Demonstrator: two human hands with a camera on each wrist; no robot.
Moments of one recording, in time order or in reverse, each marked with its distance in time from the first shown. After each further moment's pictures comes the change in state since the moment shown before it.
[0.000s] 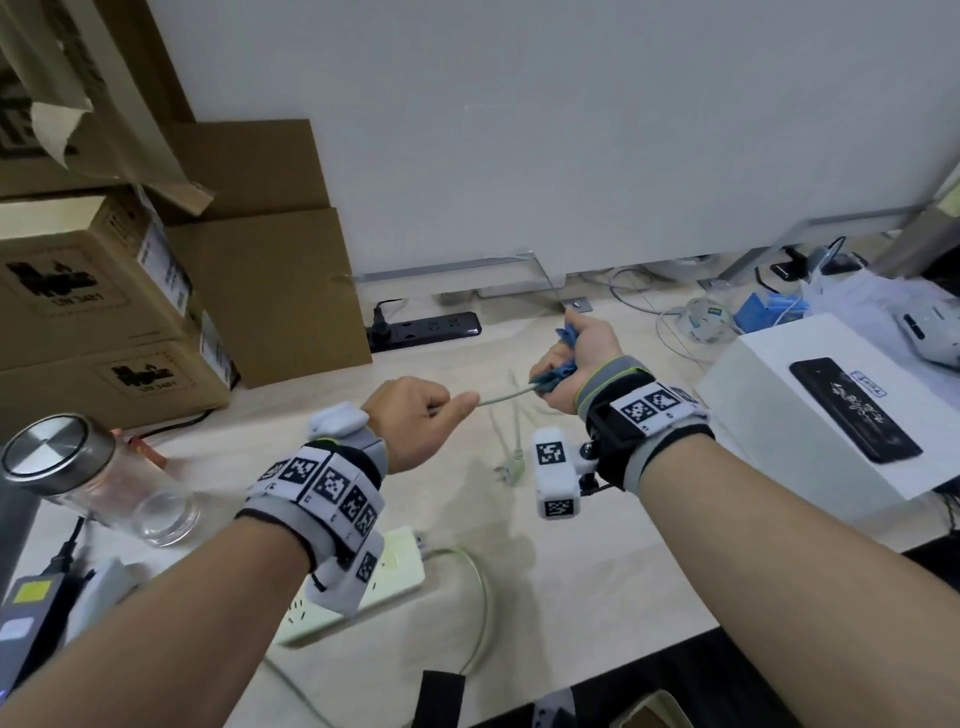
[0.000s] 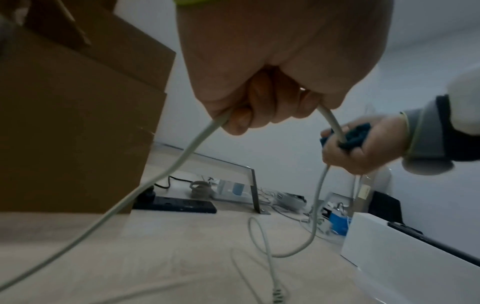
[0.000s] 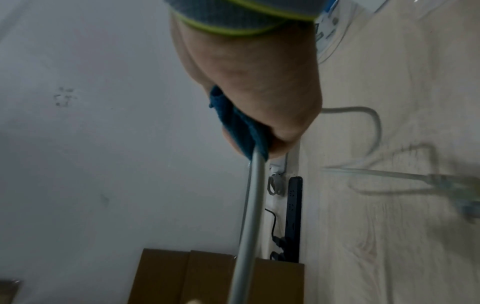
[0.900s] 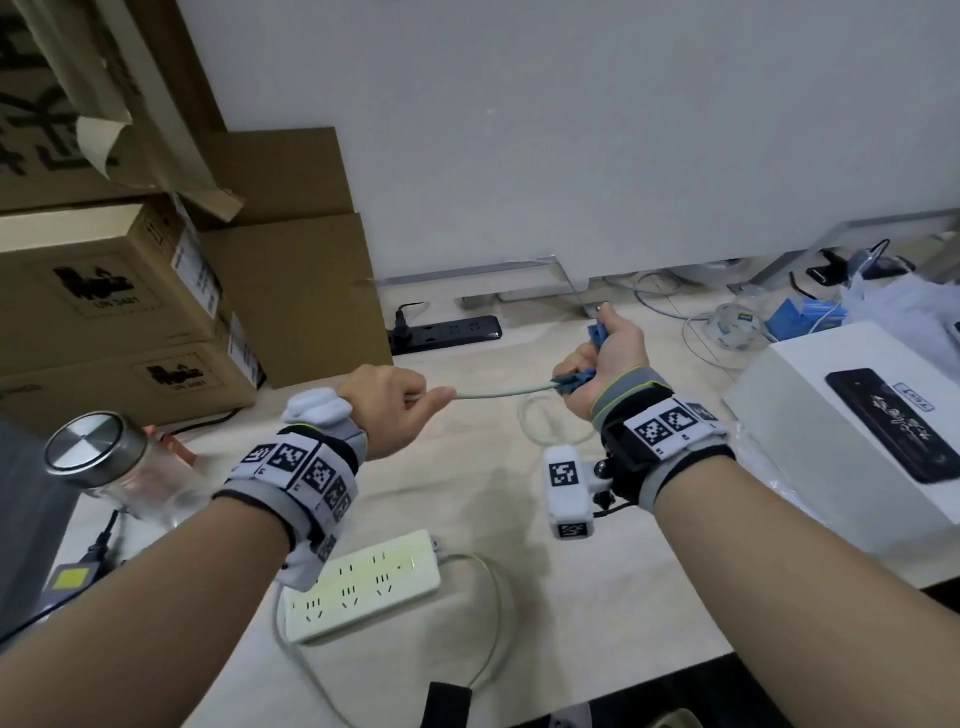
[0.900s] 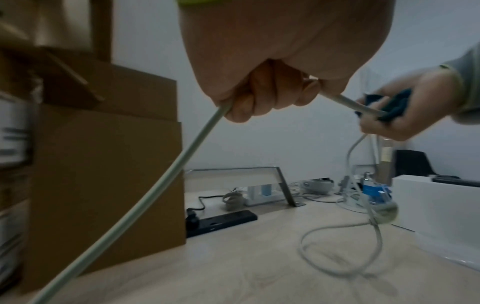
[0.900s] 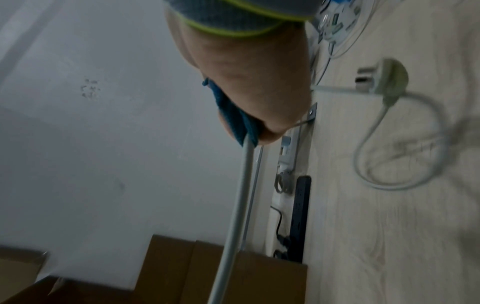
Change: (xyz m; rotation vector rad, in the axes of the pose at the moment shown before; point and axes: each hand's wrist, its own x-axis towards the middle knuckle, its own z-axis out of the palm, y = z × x) left_hand 0.005 -0.034 -0.027 0.237 0.068 0.056; right_hand 0.007 -0.001 -0.001 0.102 -0.028 -0.098
